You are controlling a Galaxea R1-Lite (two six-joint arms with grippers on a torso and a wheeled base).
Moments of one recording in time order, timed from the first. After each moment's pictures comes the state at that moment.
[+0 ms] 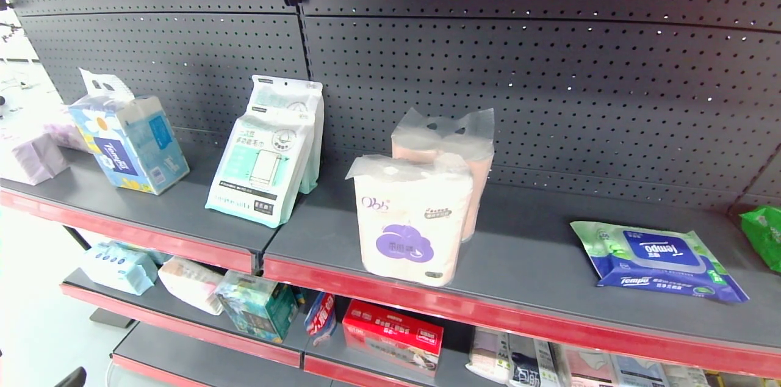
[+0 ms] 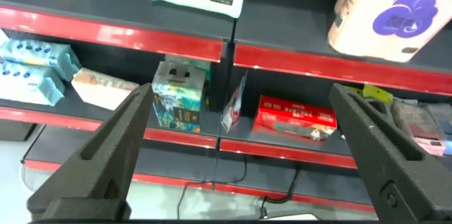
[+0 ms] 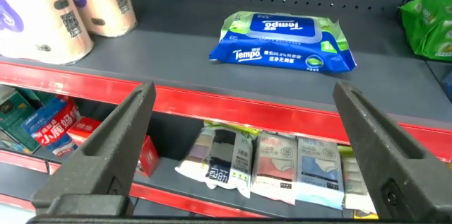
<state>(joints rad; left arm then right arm) -0.08 0.43 -0.27 0.05 -0.06 -0.08 0.00 0.00 0.00 0.00 -0.01 0.00</state>
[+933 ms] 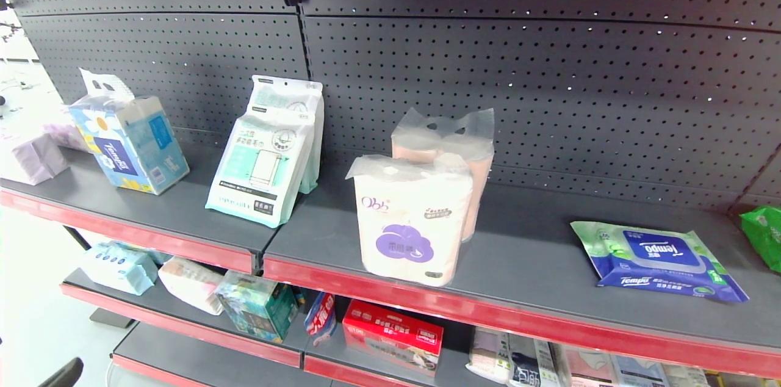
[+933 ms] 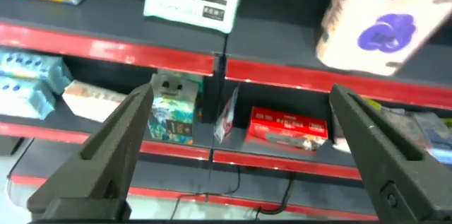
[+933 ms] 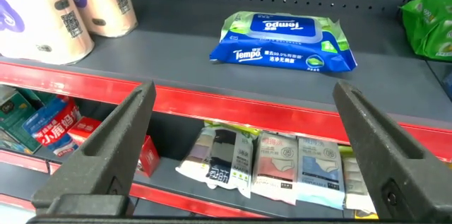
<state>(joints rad) -0.09 0.43 -0.28 0.01 -0.09 -0.08 0.00 0.00 0.00 0.00 -0.01 0.00</state>
